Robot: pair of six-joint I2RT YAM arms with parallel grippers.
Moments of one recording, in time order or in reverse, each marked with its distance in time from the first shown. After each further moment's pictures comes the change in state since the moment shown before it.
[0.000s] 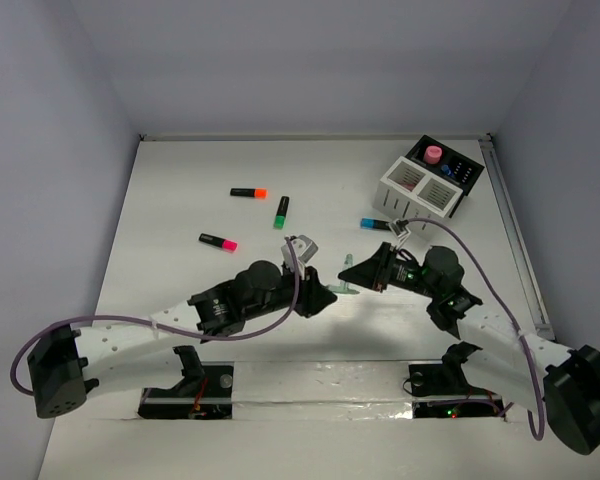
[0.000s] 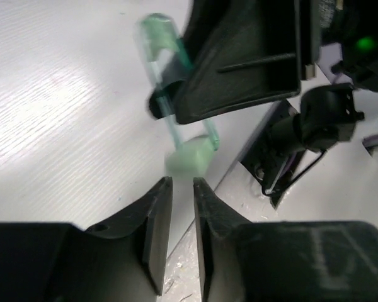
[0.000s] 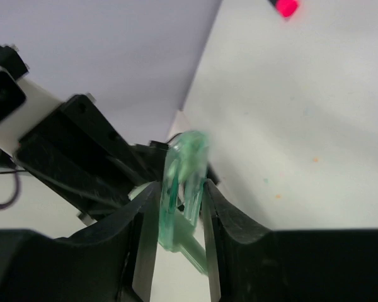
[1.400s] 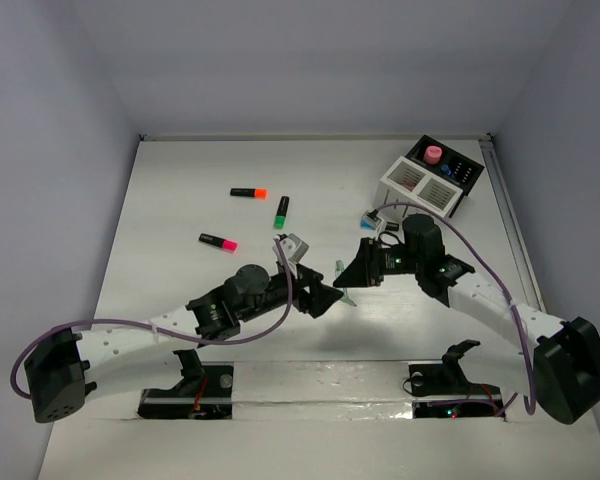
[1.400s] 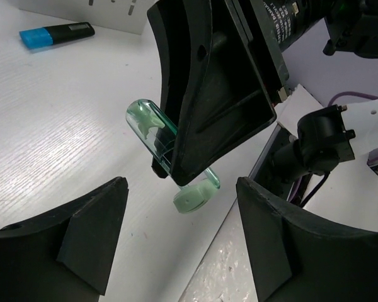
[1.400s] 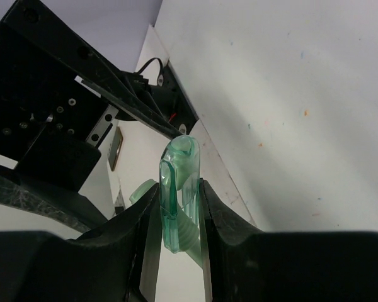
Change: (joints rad) left arm 0.017 -0.037 -0.101 0.224 -0.042 0.072; right arm -0.011 0.188 0.293 -0.475 -0.278 -0.338
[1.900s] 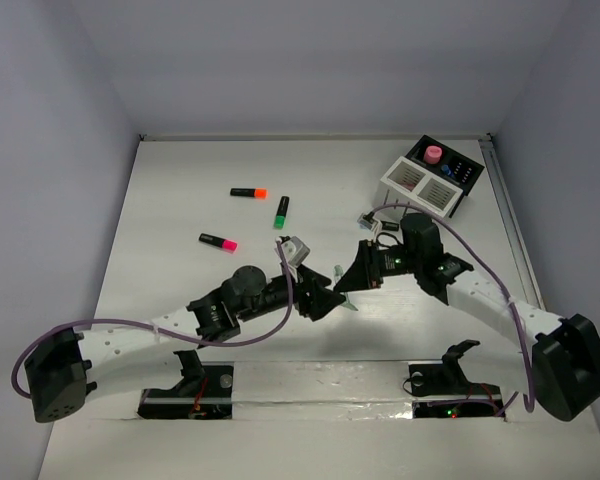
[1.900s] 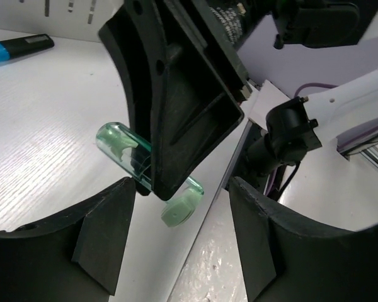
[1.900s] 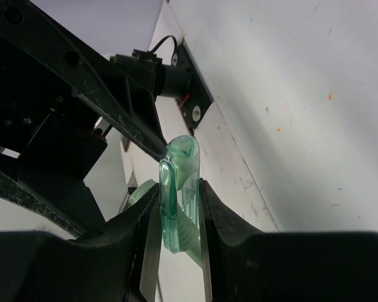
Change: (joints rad) left arm 0.000 0.003 -0.018 0.080 0.098 -0.001; right arm 0.000 0.008 0.014 -0.034 -0.084 -0.003
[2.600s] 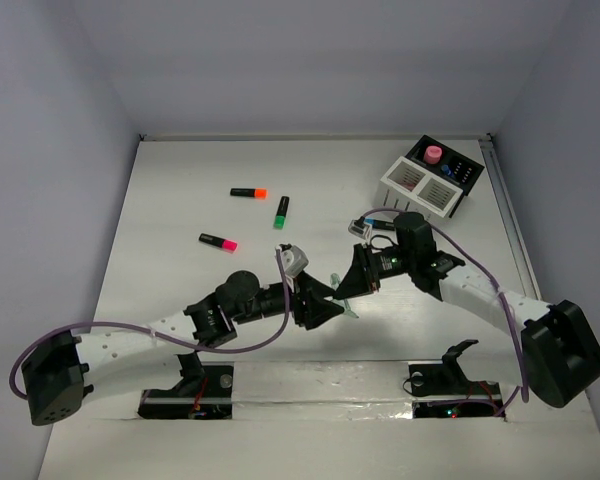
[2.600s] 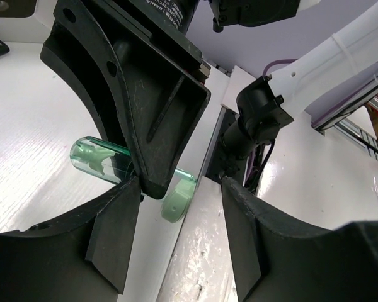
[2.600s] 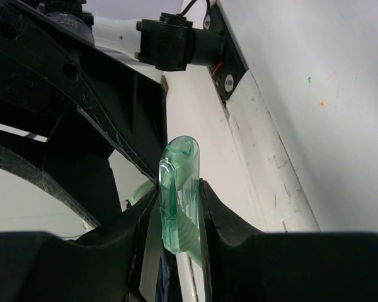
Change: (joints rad) left arm -0.005 -0.033 -0.054 0.072 0.143 0.023; right arm 0.002 0.087 0.010 0.039 -0.159 0.074
